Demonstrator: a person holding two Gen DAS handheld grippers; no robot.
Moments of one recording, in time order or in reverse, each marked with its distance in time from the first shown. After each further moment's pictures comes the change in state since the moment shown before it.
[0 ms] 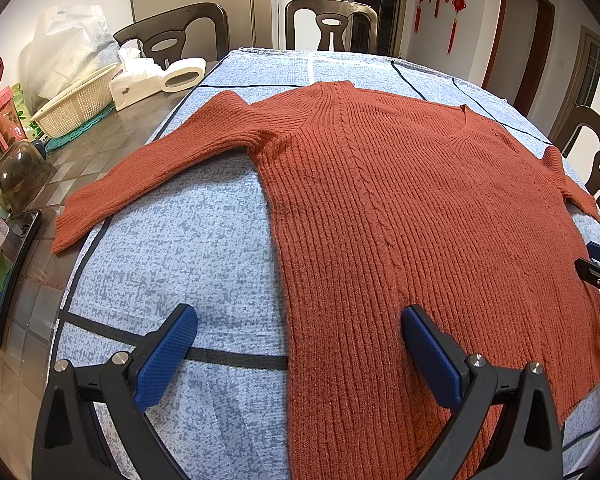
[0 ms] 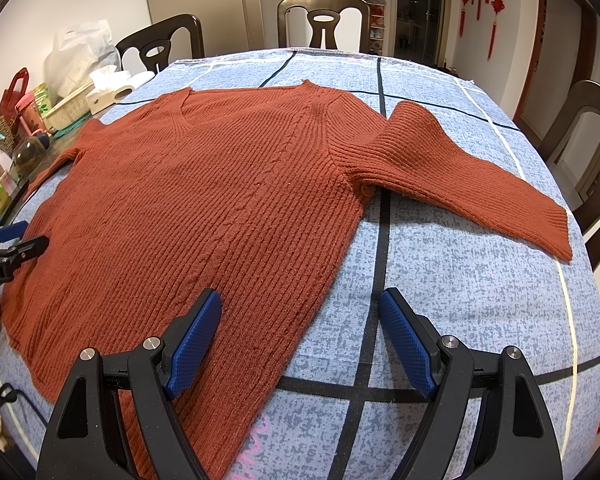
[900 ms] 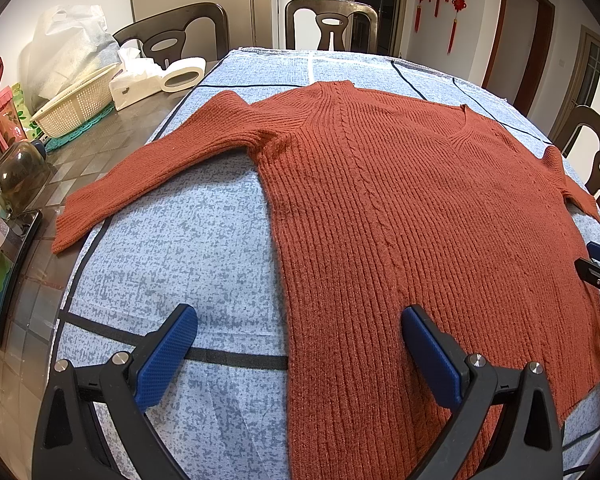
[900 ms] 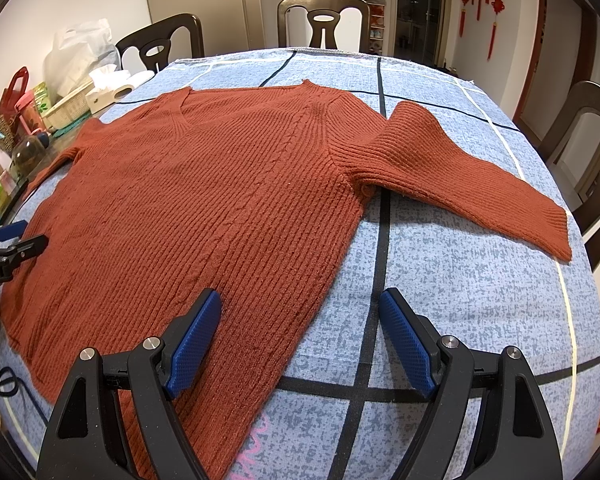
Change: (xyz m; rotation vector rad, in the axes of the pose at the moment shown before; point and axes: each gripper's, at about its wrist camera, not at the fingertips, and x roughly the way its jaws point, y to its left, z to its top) left arm 0.000 0.000 0.000 0.000 0.000 0.000; right arm -0.001 0.000 0.001 -0.002 0.000 -0.002
